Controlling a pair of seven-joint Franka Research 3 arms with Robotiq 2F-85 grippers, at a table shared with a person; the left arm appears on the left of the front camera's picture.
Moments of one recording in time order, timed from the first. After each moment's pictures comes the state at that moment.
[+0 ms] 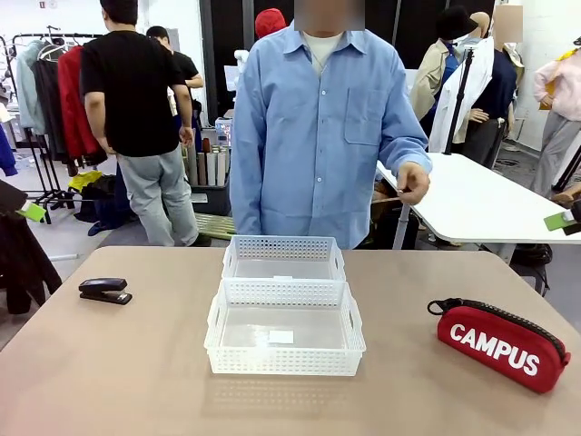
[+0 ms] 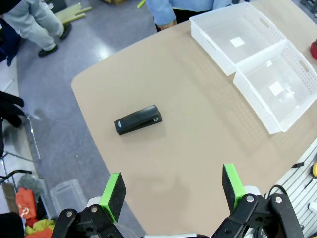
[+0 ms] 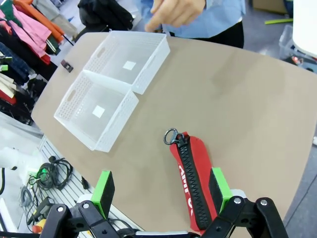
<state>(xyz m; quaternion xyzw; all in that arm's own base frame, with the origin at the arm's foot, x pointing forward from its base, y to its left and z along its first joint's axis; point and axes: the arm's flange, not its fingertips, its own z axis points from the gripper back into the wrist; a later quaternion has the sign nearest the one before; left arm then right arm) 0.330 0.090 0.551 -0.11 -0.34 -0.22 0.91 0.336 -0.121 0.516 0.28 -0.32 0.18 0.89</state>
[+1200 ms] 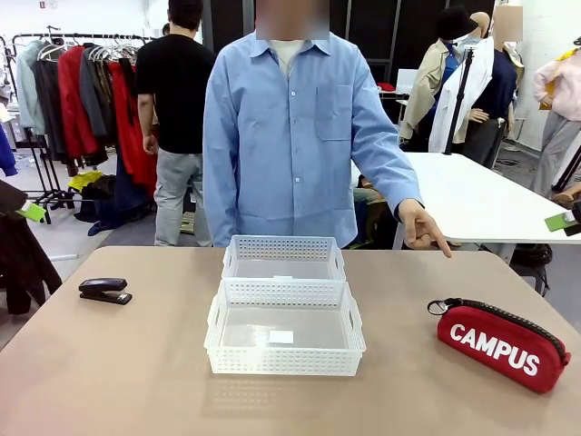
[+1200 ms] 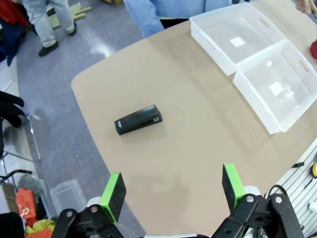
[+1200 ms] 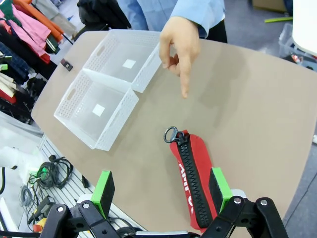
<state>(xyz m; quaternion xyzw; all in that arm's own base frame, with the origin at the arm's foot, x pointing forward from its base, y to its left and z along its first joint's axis) 0.330 0.090 0.551 -0.11 -0.34 -0.22 0.91 0.335 -0.122 0.516 0.28 -0.32 0.18 0.89</state>
